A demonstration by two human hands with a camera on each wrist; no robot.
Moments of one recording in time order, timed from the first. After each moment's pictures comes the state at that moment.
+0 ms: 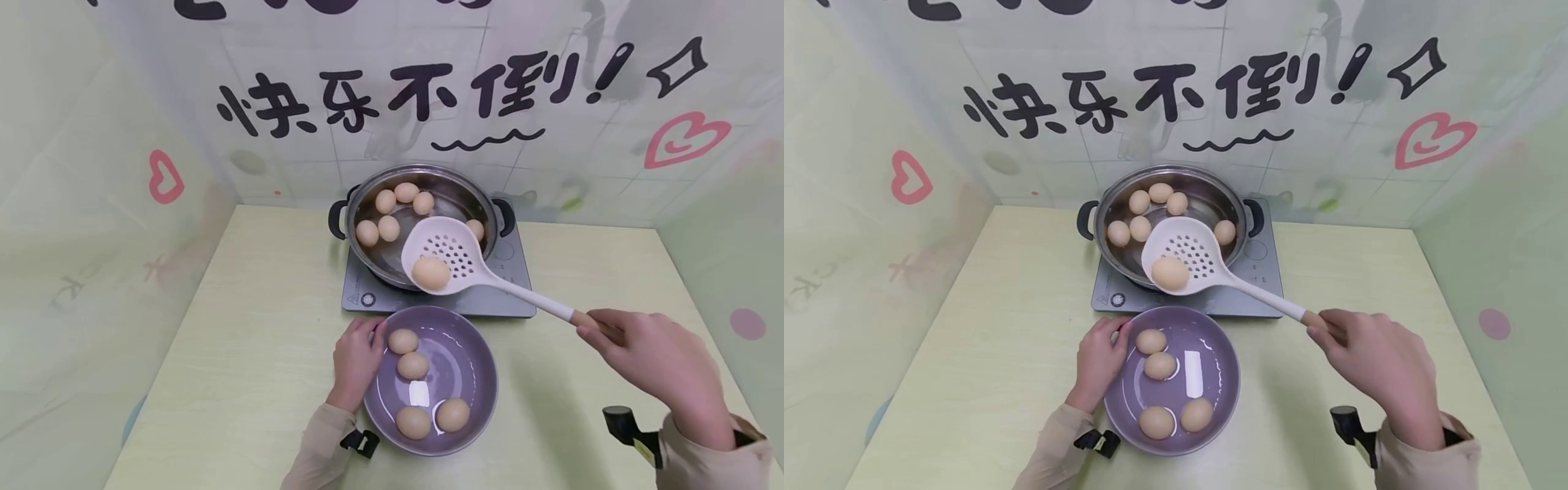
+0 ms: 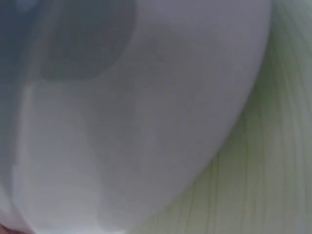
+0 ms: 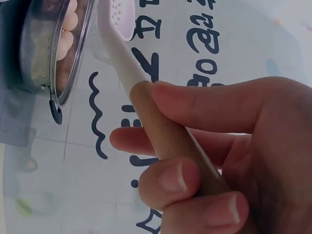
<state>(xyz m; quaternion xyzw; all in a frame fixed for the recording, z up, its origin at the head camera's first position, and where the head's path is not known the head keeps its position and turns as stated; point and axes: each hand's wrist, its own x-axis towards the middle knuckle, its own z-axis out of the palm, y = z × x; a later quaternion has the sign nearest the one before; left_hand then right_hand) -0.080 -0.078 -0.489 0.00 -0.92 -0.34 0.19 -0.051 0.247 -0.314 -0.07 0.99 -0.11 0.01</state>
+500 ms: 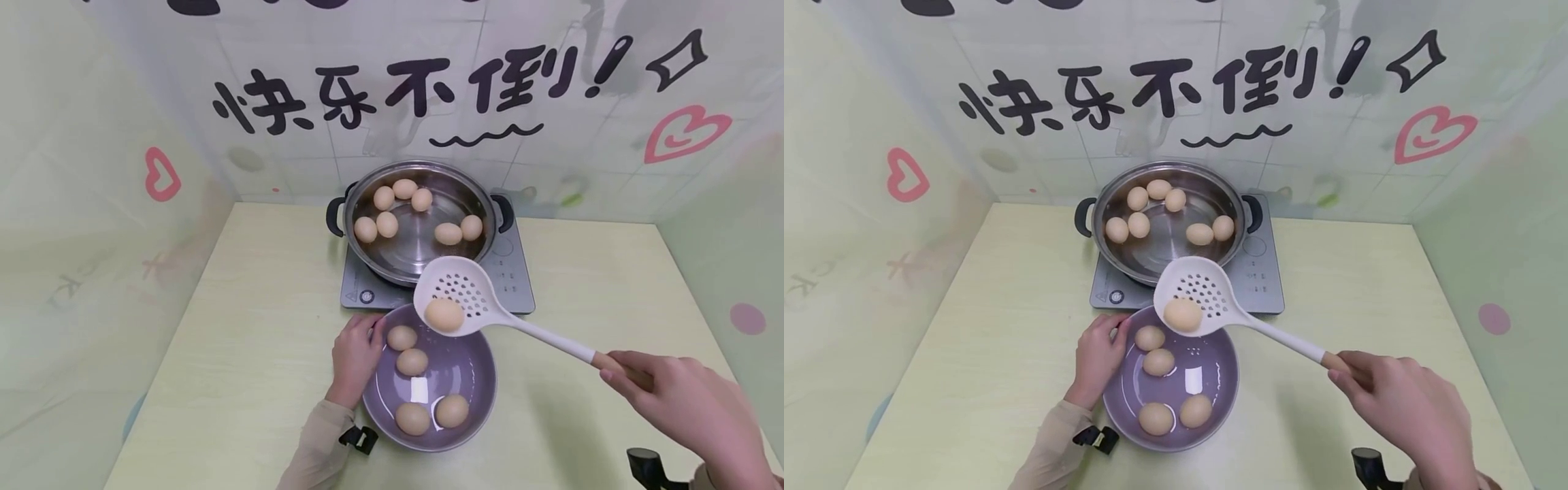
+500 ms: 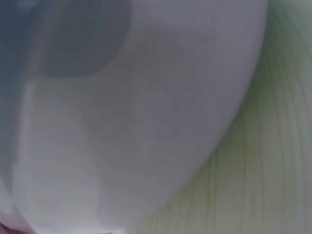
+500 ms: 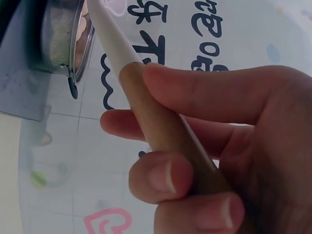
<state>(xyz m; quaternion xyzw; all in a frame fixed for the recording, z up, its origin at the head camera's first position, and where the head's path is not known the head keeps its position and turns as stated) -0.081 -0.077 -0.489 -0.01 -0.92 -0.34 0.19 -0.007 0.274 -0.330 -0.01 0.99 -0.11 0.09</state>
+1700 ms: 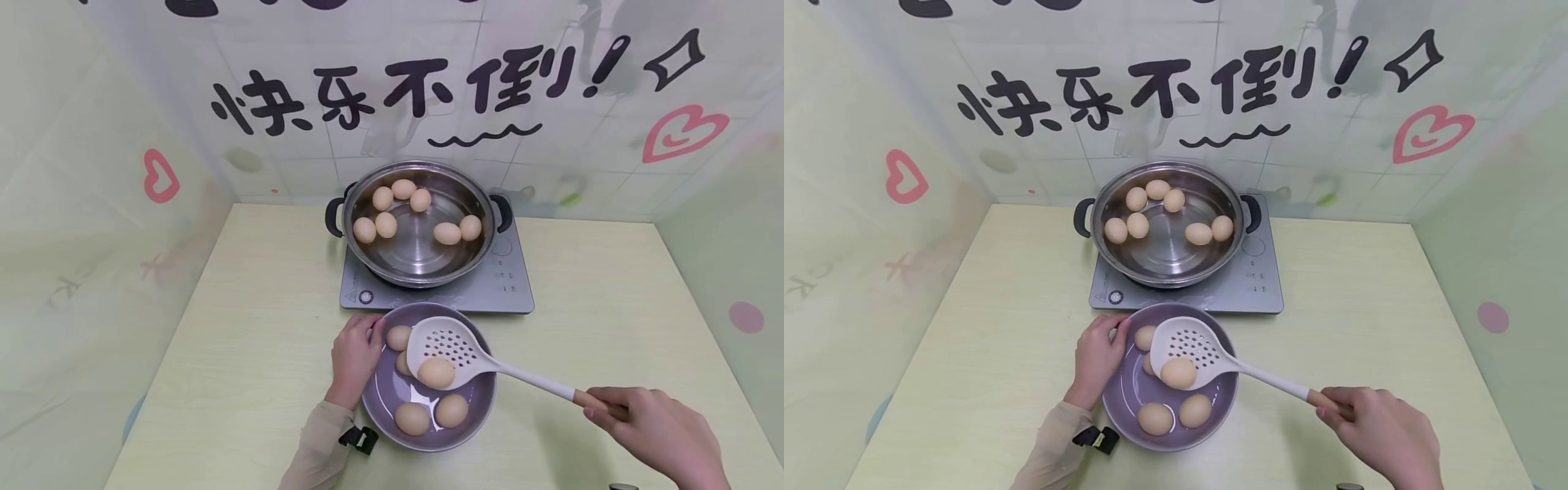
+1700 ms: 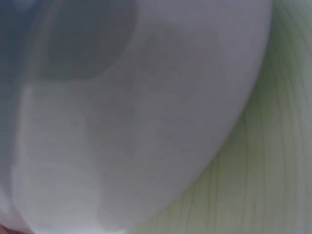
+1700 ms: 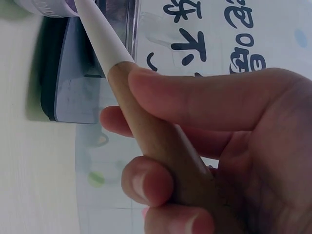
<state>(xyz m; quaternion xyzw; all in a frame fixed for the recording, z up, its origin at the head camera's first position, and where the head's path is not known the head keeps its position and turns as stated) -0.081 -0.077 -0.488 0.00 -0.92 -0.34 0.18 0.013 0.273 -0.368 0.01 0.98 -0.13 0.17</state>
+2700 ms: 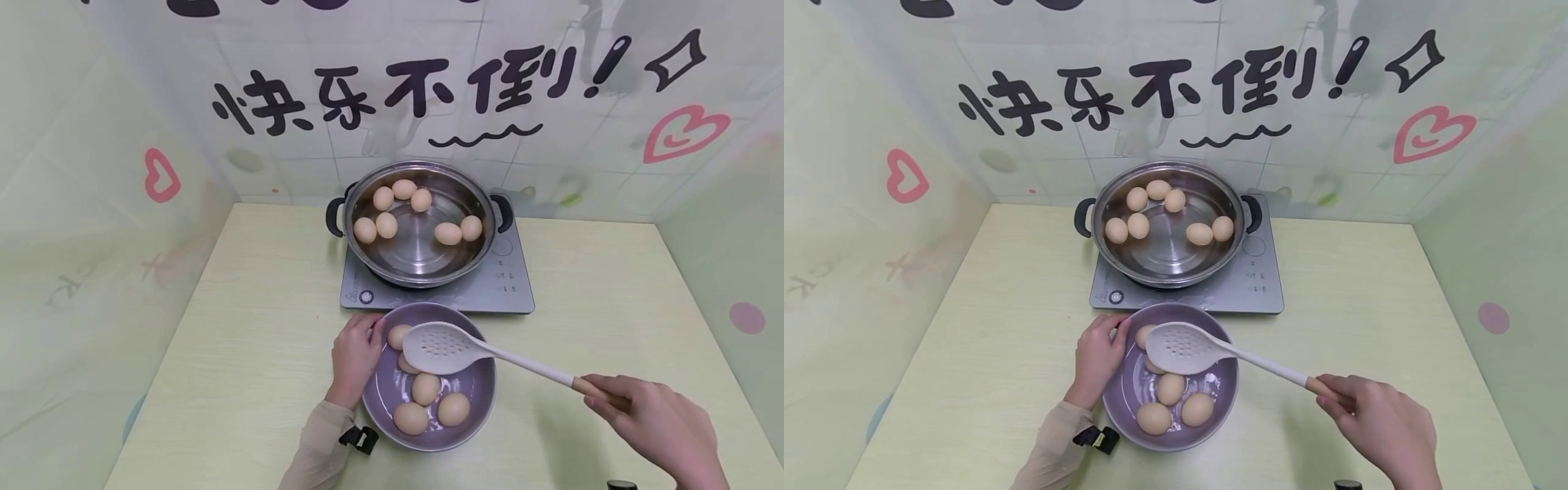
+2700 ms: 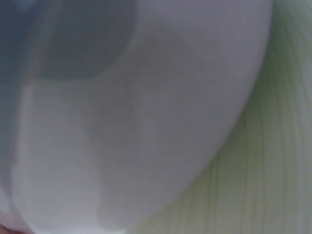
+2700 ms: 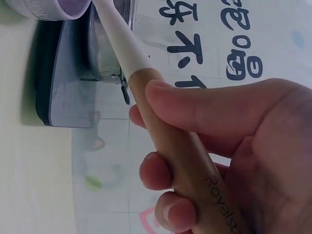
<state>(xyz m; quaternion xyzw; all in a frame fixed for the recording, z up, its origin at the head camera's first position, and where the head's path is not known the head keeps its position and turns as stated) -0.082 -0.078 -0.489 0.00 -0.92 -0.34 0.18 0.011 0.267 -0.364 0.03 0.98 -0.14 0.10</state>
